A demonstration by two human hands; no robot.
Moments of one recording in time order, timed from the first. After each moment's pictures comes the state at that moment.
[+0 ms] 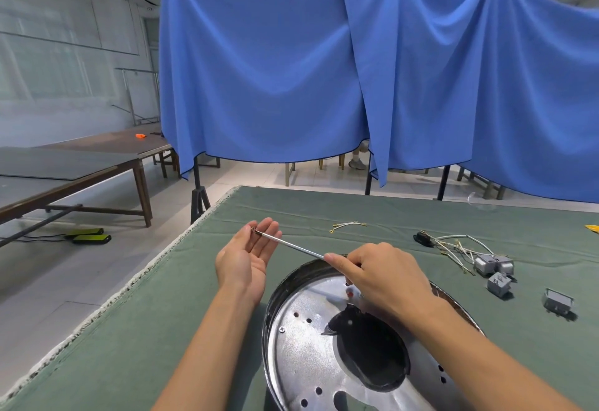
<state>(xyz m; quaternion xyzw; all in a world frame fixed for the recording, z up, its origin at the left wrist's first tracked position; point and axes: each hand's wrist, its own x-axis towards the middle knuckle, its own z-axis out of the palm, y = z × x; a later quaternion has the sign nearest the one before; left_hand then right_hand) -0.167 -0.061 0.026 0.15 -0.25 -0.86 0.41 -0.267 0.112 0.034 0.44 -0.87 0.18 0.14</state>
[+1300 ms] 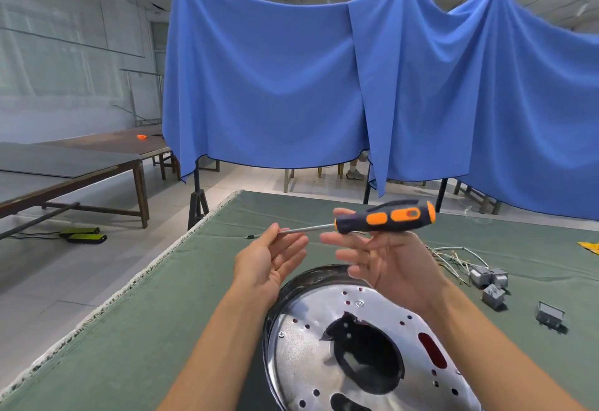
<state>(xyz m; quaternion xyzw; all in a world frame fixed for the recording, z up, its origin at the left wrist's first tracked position) -0.152 -0.028 0.058 0.22 -0.34 -0.86 0.29 -0.259 0.125 0.076 0.34 -0.40 0.71 -0.48</state>
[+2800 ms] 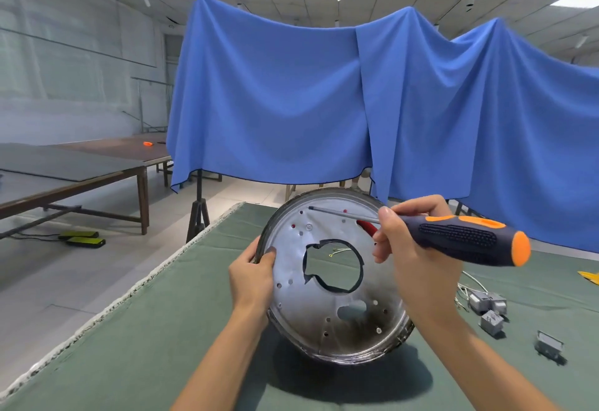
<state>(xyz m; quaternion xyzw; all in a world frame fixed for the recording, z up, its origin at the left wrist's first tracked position) -0.166 -0.047 0.021 0.28 -0.55 -0.64 0.46 -0.212 0.124 0.107 0.37 -0.50 0.77 0.17</state>
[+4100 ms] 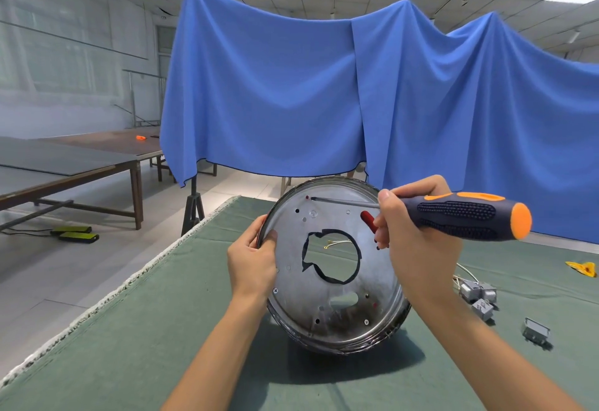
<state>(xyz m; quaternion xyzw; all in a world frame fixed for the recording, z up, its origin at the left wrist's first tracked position) -0.166 -0.041 0.030 0.18 -0.55 -0.63 0.52 -0.212 0.124 0.117 0.39 -0.48 0.76 0.20</state>
